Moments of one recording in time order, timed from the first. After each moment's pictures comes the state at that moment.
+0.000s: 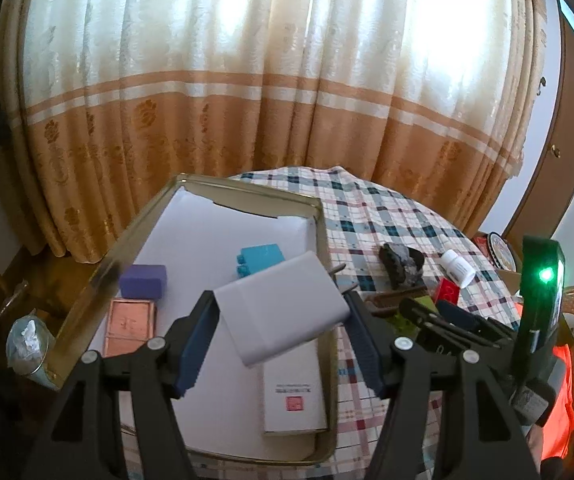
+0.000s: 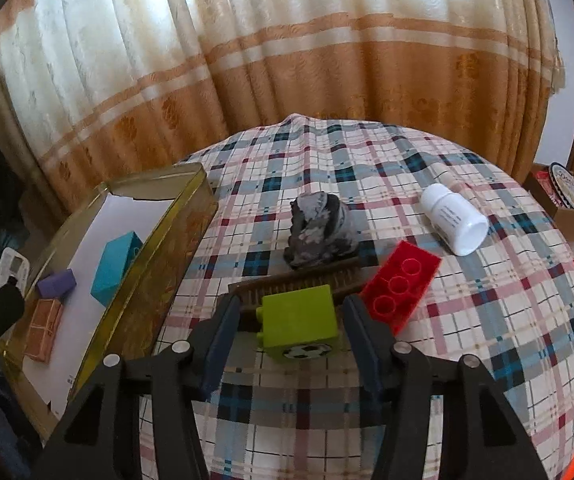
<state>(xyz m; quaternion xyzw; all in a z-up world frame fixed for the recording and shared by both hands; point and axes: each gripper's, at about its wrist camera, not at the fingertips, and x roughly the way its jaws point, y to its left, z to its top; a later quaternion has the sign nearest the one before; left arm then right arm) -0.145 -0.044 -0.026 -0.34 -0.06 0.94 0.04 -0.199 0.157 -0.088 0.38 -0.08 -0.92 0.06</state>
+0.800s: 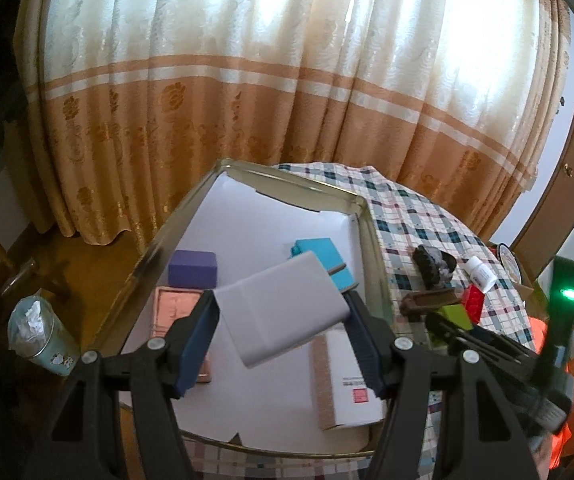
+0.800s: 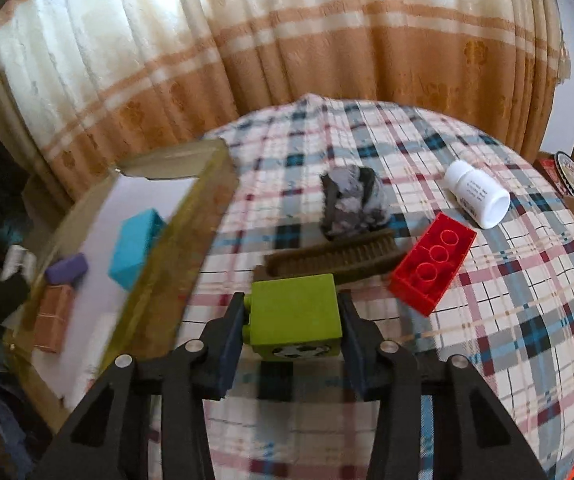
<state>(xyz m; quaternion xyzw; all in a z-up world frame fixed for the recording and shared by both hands) -0.147 -0.092 -0.035 -0.35 -0.09 0.93 0.02 -0.188 0.131 -0.090 0.40 -0.09 -0.91 0.07</state>
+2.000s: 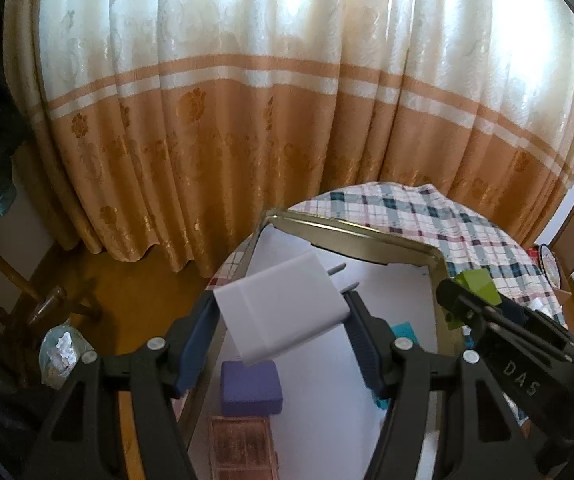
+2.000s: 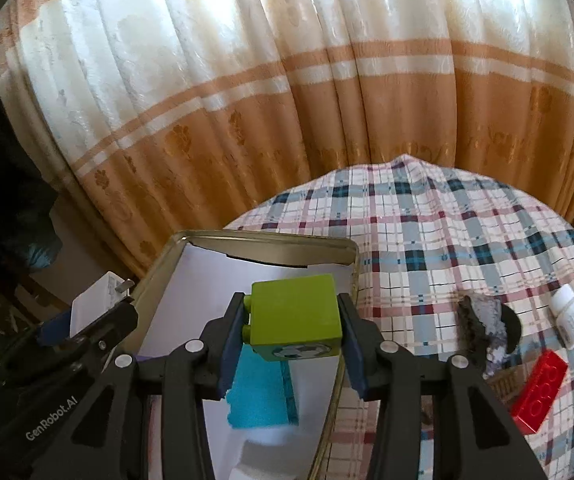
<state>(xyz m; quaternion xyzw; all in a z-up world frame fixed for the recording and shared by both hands) -0.249 -0.123 -0.024 -0.38 -0.05 0.92 -0.03 -0.275 0.040 -0.039 0.37 -0.09 -0.92 0.12</state>
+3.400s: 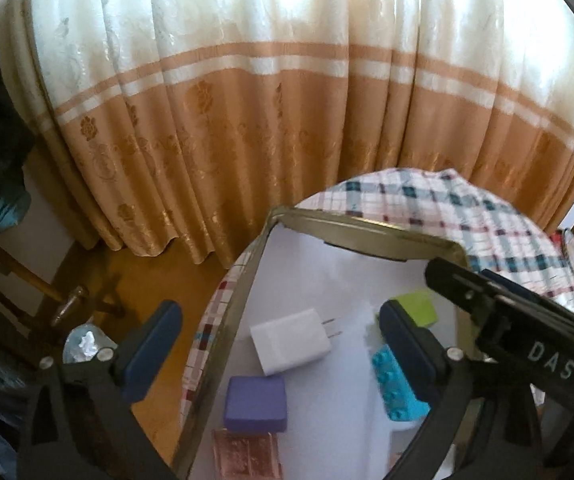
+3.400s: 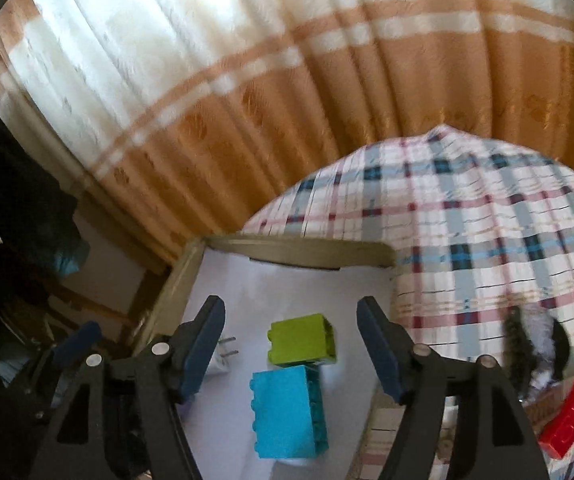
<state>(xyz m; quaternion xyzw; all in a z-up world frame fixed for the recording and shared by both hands) -0.259 -0.112 -0.018 -0.40 -0.02 0.91 -0.06 -0.310 0.044 -0.040 0.41 -0.14 -0.88 0.18</state>
